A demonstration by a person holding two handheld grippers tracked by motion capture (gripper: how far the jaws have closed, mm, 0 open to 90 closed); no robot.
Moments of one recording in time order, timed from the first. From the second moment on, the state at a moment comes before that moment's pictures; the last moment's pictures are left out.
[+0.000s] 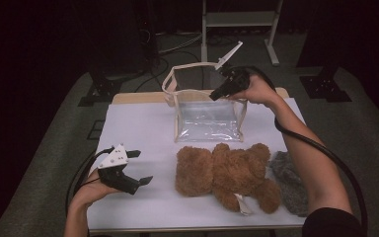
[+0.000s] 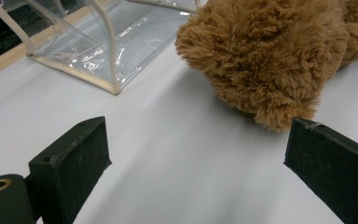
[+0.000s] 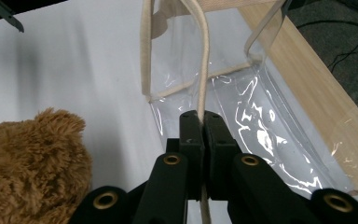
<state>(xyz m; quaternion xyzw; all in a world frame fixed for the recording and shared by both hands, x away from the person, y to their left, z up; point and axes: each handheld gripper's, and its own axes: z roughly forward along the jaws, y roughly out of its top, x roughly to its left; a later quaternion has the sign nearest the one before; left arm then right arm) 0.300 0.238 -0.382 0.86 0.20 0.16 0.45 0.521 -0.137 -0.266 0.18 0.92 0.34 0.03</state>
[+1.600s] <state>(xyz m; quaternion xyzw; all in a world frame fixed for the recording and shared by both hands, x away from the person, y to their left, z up) 0.300 0.237 -0.383 0.86 0.20 0.16 0.44 0.450 -0.158 -0.257 0.13 0.91 0.39 0.00</state>
